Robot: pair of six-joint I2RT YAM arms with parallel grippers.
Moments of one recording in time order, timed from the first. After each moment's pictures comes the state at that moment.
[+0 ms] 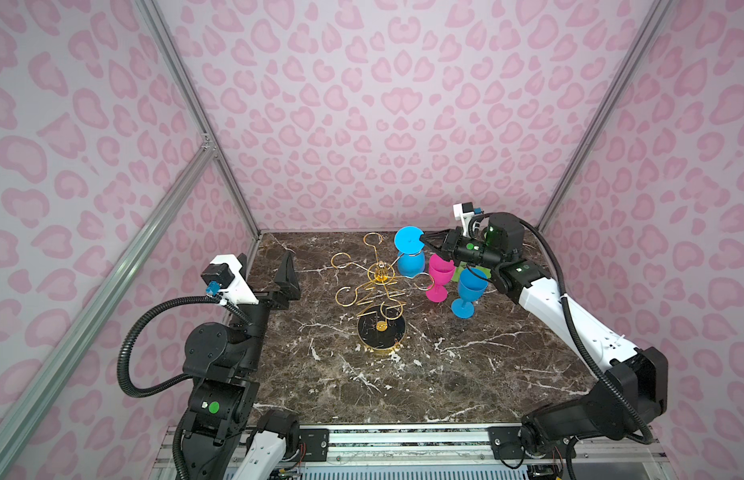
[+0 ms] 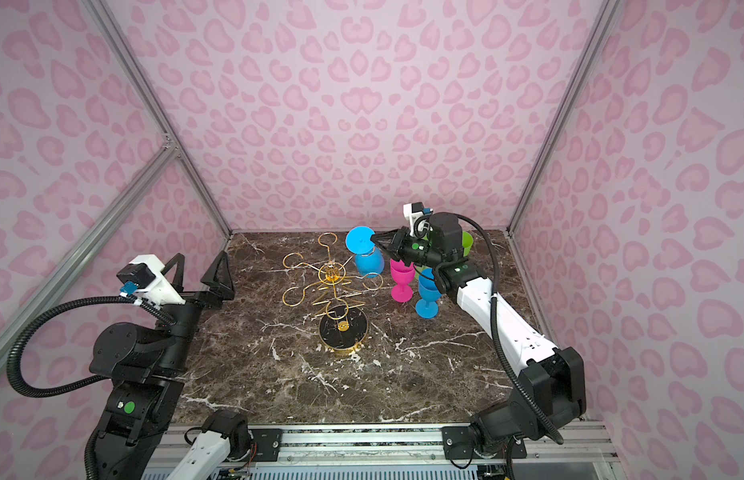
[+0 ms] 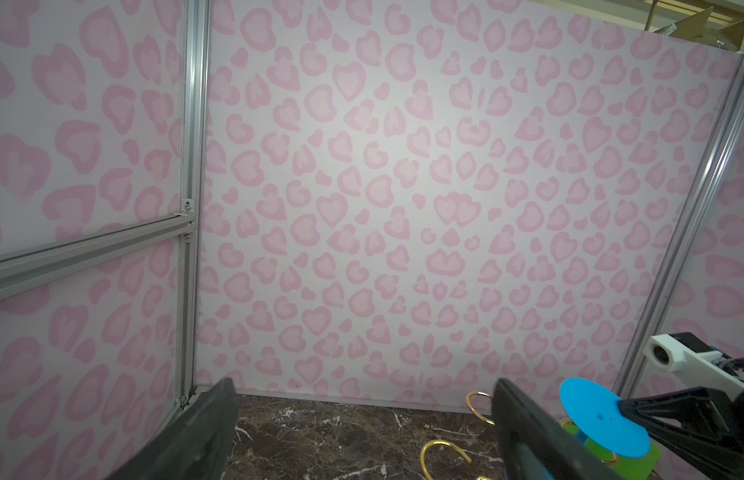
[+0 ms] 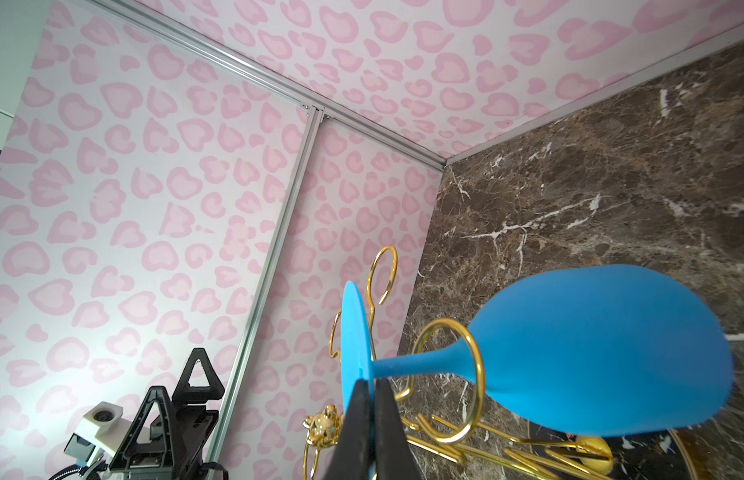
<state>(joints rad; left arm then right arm) -0.22 0.55 0.93 -0.12 -0.15 -0.14 0.39 1.46 1.29 -0.01 -0.66 1.04</state>
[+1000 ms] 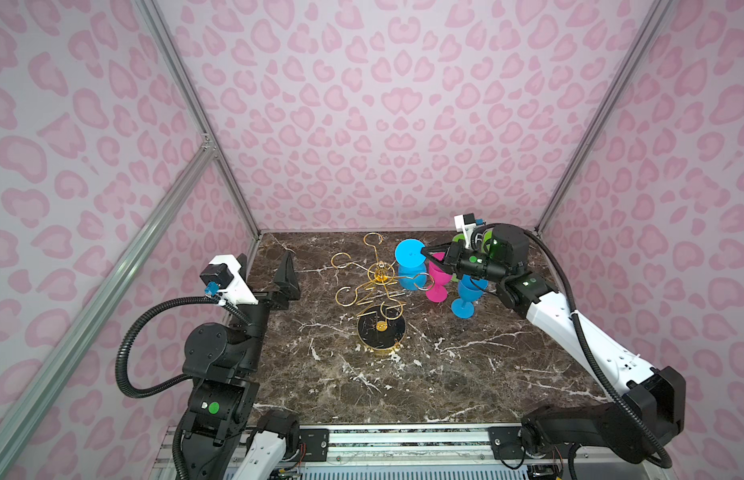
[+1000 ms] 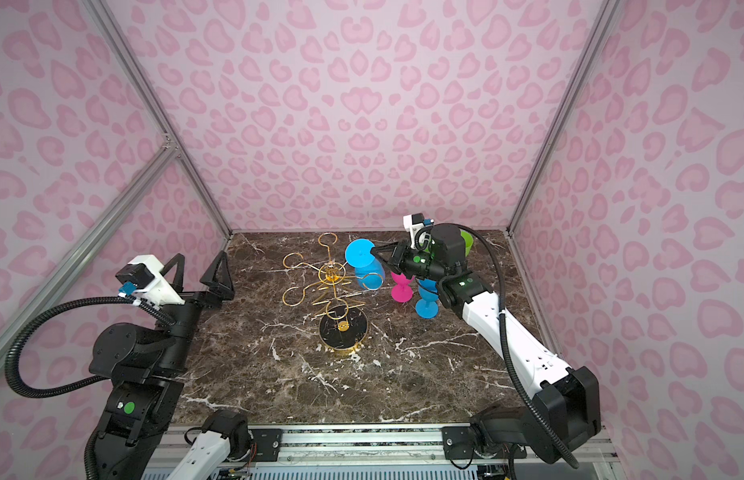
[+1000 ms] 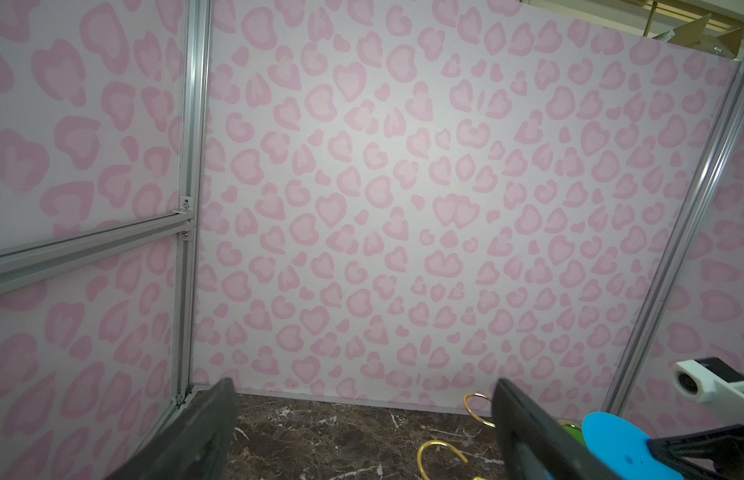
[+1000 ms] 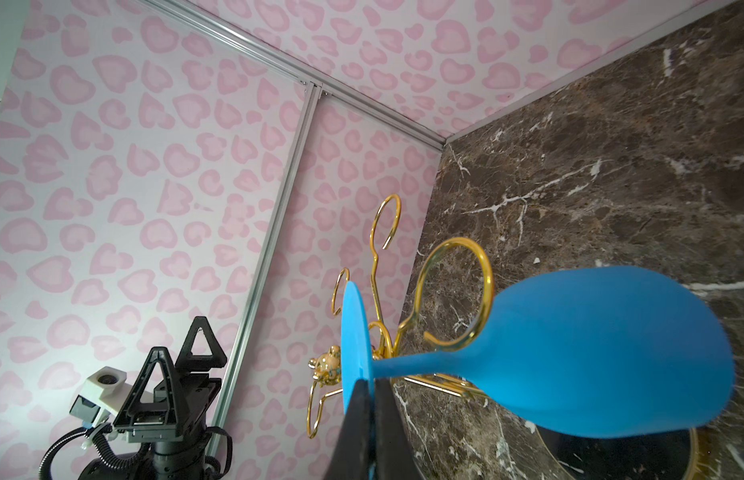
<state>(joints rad) -0.22 0.55 0.93 -0.12 -0.15 -0.16 0.42 1.34 1.18 -0.05 -0.64 1.03</state>
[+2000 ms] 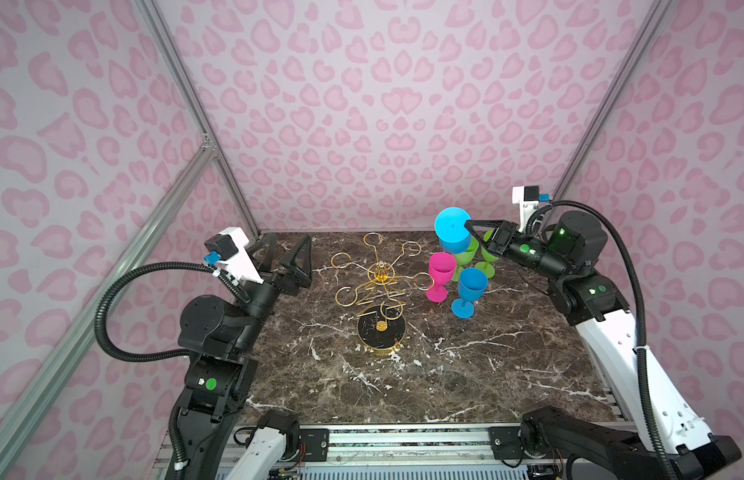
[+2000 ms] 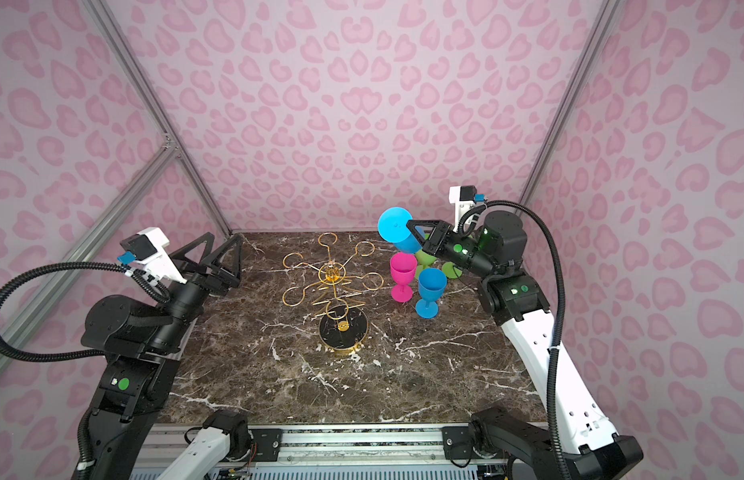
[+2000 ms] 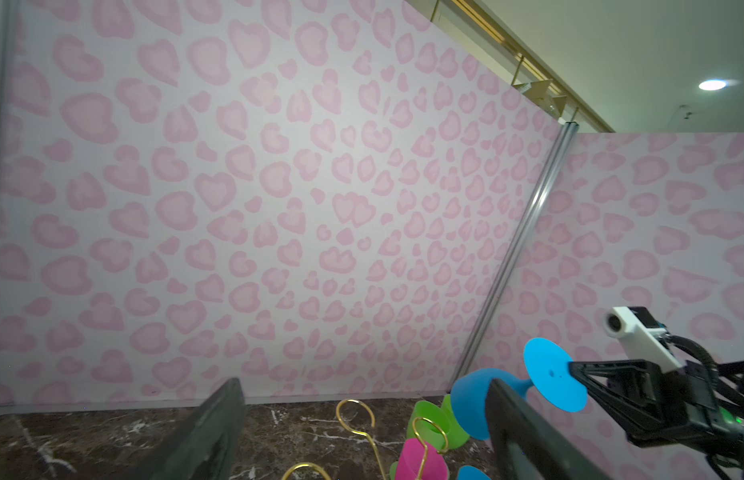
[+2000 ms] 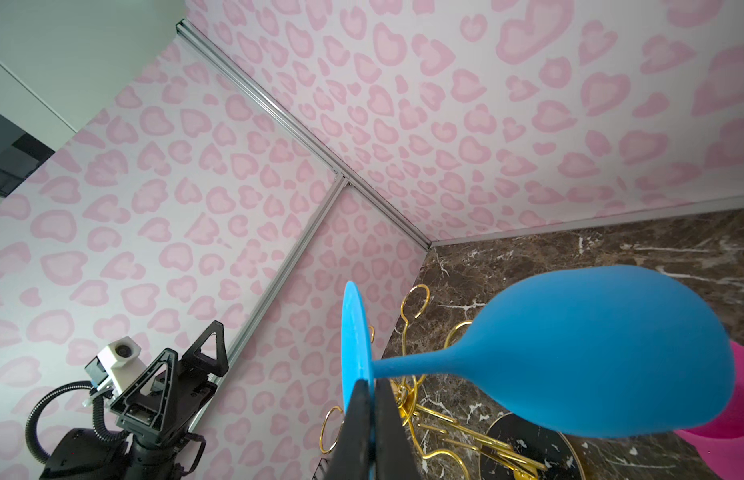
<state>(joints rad) -0.22 0.74 1.14 -0.13 0.22 -0.42 0.28 1.16 1.42 -0.30 -0.58 0.79</state>
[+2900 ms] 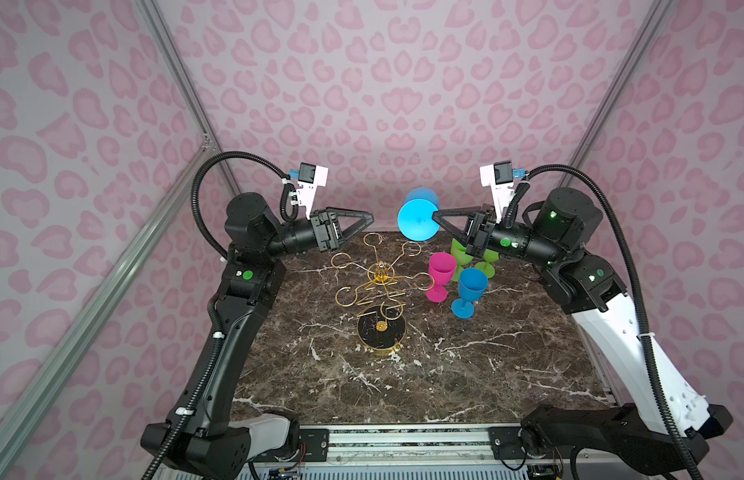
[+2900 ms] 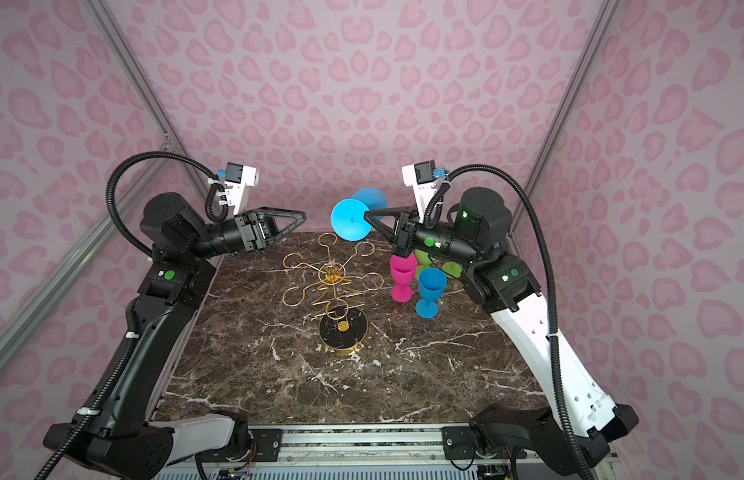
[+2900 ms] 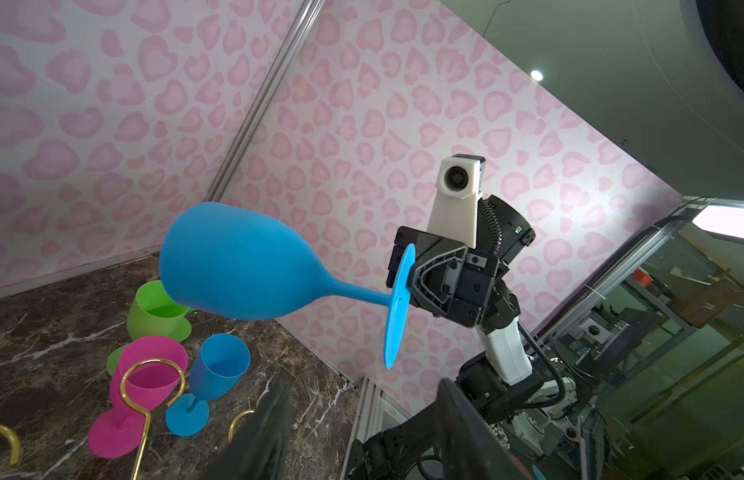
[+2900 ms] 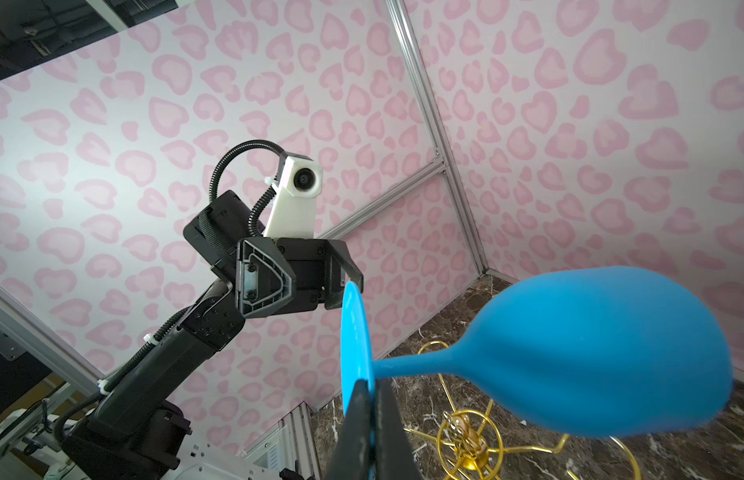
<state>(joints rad) -0.23 1.29 1.55 -0.08 1.10 -0.81 0.55 1.32 1.72 -0.37 -0.61 0.47</state>
